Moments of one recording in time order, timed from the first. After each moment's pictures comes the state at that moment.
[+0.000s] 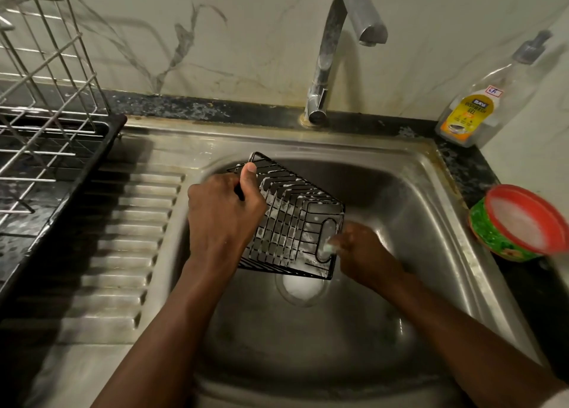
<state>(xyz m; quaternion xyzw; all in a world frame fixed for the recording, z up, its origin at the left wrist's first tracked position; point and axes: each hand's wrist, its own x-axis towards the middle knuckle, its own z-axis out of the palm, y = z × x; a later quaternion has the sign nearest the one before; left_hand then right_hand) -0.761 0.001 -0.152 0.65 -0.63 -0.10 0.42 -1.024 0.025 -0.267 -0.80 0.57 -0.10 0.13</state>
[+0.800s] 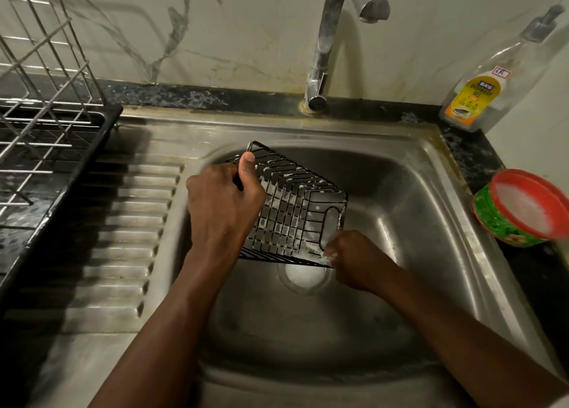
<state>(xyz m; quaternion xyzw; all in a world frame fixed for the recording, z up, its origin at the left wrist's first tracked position) -0.762 0.003 -0.151 0.65 -0.62 -0.11 0.42 -1.006 0.038 -0.270 -0.82 0.54 0.04 0.20</state>
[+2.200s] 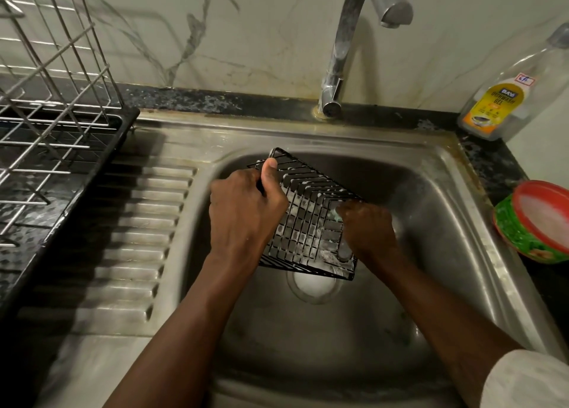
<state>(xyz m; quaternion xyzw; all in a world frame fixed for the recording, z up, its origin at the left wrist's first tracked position) -0.771 0.002 -0.158 0.67 -0.62 -0.12 0.39 -1.002 -0.019 -0.268 -0.78 0.62 0.00 -0.10</state>
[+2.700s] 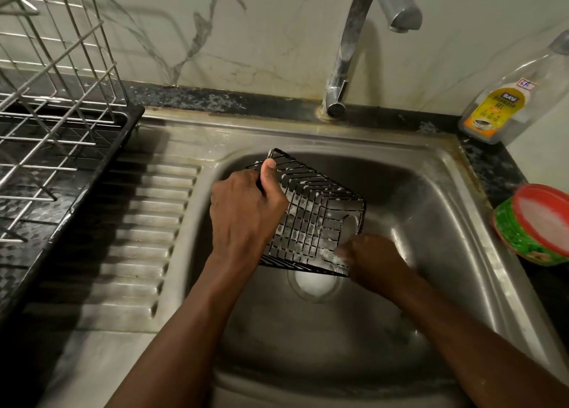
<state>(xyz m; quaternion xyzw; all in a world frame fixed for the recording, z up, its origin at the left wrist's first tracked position) -0.768 -0.001 -0.163 0.69 -0.61 -0.13 0.38 -1.008 0.027 -0.257 -0.80 0.59 0.10 0.05</state>
